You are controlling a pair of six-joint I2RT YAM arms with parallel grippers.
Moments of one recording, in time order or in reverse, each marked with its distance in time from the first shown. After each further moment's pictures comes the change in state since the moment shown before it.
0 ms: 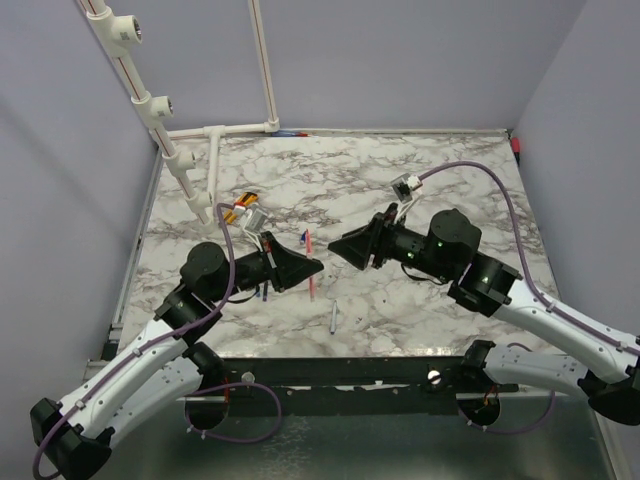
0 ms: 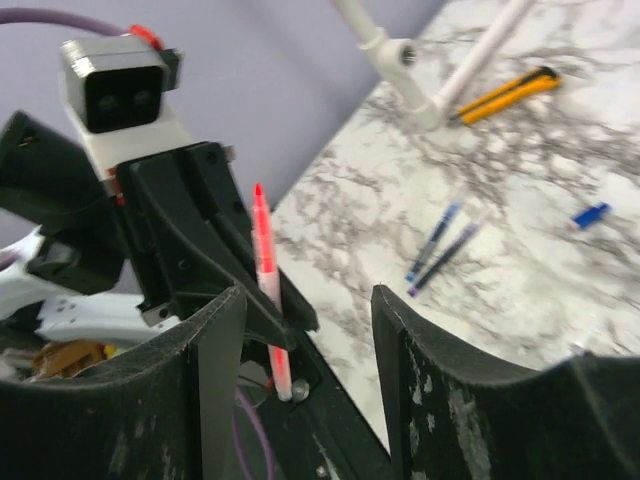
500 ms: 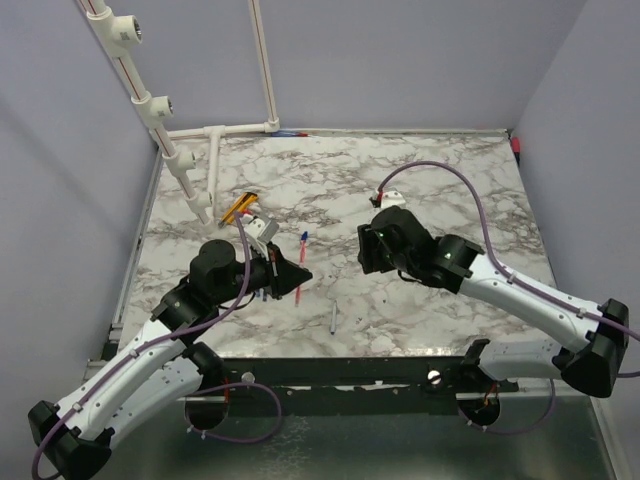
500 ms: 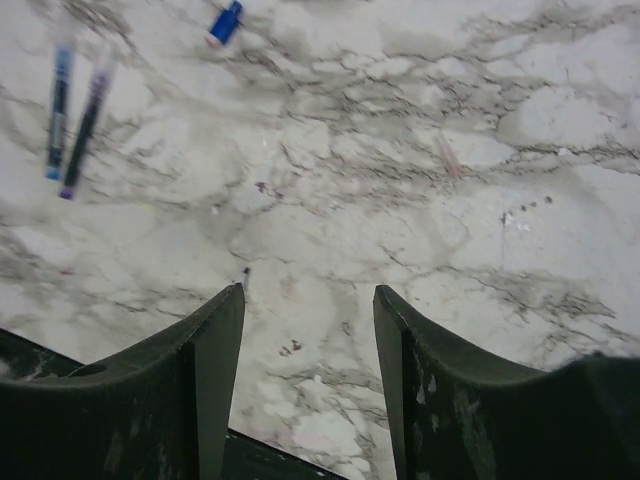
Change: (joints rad) left arm 0.000 -0.010 0.040 -0.333 -0.091 0.277; right arm -0.006 0.199 0.160 -0.621 0.477 -0.132
